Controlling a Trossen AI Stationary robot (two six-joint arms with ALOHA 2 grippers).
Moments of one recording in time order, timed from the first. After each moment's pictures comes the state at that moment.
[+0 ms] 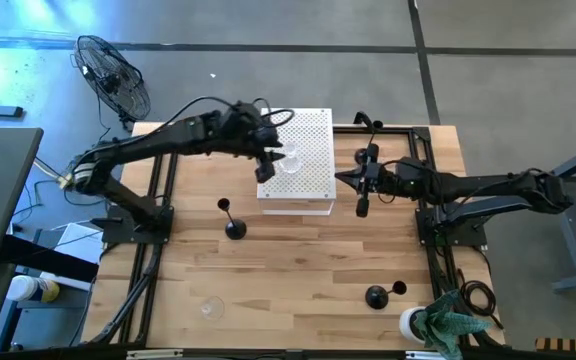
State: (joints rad) left arm 0.30 1.47 1.49 -0.64 -0.01 0.05; right arm -0.13 0.93 0.54 0.27 0.11 -0.13
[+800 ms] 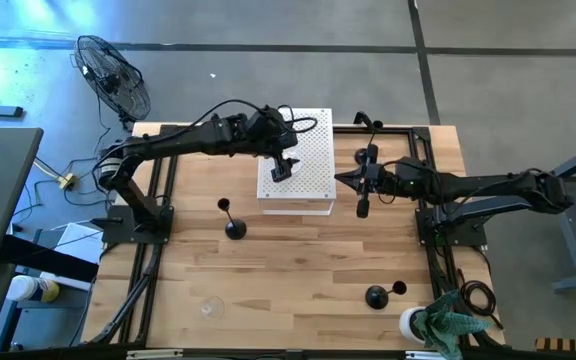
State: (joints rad) left arm 0.30 1.65 1.56 -0.58 -0.09 0.18; right arm -0.13 0.93 0.54 0.26 0.10 -0.14
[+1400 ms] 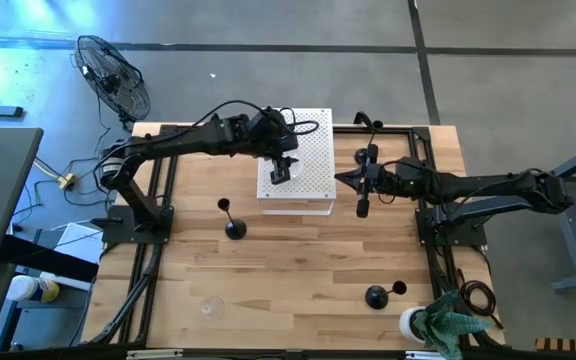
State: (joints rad) left arm 0.30 1.66 1.56 -0.60 -0.04 0.21; right arm -0.13 0.93 0.54 0.26 0.10 -0.14
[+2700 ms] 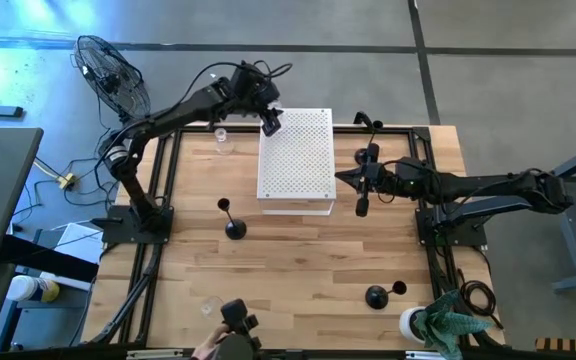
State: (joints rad) left arm 0.67 1.71 1.56 -0.46 0.02 0.26; right arm -0.13 0.93 0.54 0.26 0.13 -0.14
